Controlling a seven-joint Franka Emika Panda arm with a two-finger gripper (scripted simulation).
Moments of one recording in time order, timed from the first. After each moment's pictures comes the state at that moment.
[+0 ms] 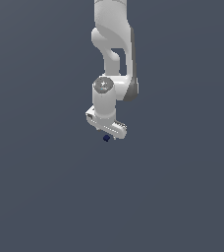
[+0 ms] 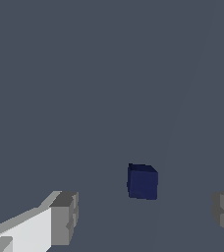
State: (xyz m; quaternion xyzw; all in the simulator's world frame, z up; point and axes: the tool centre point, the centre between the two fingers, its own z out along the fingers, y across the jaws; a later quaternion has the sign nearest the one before) arm -0.071 -0.027 0.076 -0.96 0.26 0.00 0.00
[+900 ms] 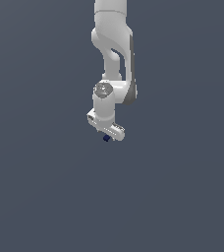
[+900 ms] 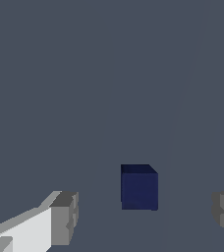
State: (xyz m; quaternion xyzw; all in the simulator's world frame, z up) arm -0.084 -0.031 0.047 -0.95 0.30 0.00 0.00
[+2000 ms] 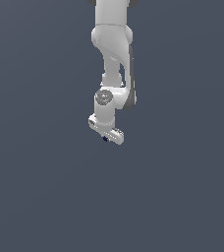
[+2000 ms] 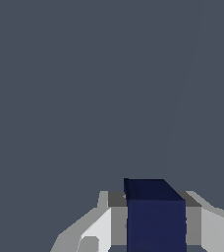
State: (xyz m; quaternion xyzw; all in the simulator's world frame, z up) arm -0.084 -0.031 0.013 -0.95 0.30 0.00 0.00
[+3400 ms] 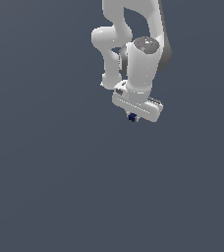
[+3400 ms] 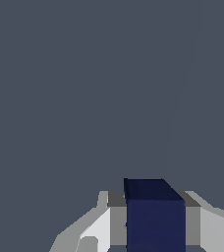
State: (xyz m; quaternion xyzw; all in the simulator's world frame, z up) arm -0.079 0.092 0.191 -0.95 0.30 0.00 0.00
